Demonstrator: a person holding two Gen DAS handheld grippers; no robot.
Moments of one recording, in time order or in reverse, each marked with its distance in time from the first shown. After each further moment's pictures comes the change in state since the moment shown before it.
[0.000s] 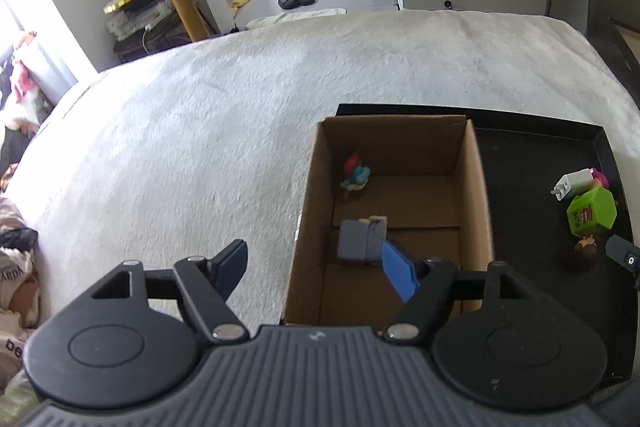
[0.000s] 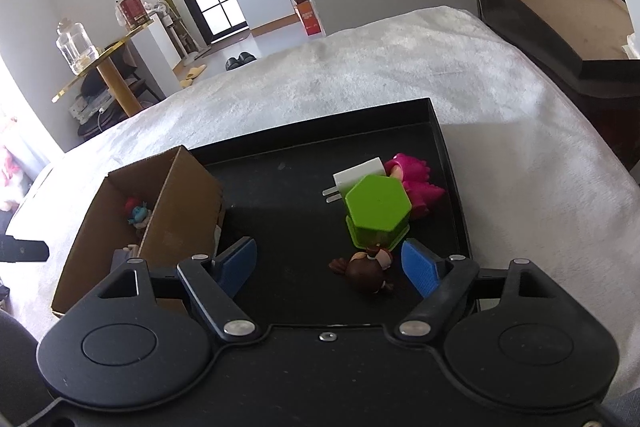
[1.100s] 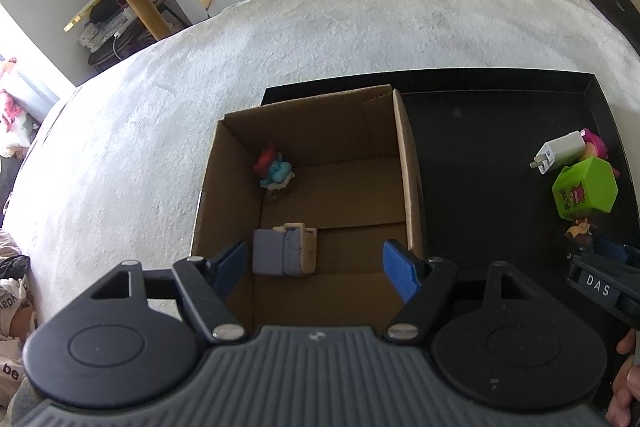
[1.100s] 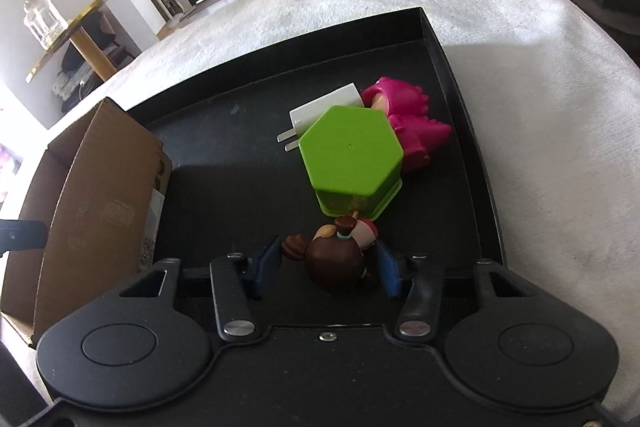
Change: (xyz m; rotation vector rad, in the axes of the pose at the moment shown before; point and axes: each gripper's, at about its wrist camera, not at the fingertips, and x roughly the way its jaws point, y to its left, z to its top) left arm 0.043 -0.086 0.012 0.118 0.083 0.022; right arm 0.074 -0.028 -0.015 0.053 0.153 0.008
